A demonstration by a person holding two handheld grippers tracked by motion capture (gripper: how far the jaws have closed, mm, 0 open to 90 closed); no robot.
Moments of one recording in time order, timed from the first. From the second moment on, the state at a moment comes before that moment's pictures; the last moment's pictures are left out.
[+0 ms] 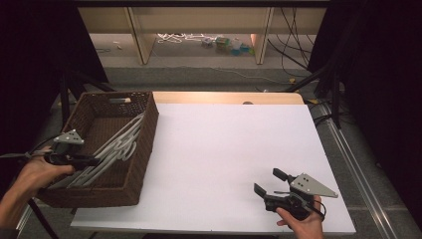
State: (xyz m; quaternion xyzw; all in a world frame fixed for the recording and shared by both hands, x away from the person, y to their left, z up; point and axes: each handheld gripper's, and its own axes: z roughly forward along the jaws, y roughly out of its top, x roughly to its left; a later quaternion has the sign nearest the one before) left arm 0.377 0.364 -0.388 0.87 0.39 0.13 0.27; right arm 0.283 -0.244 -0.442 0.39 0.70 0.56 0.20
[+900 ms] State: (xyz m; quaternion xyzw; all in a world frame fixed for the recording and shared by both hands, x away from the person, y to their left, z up) left arm 0.365 0.342 -0.356 0.79 0.42 0.21 0.40; right arm 0.283 -0.244 -0.442 0.39 0.70 0.56 0.20
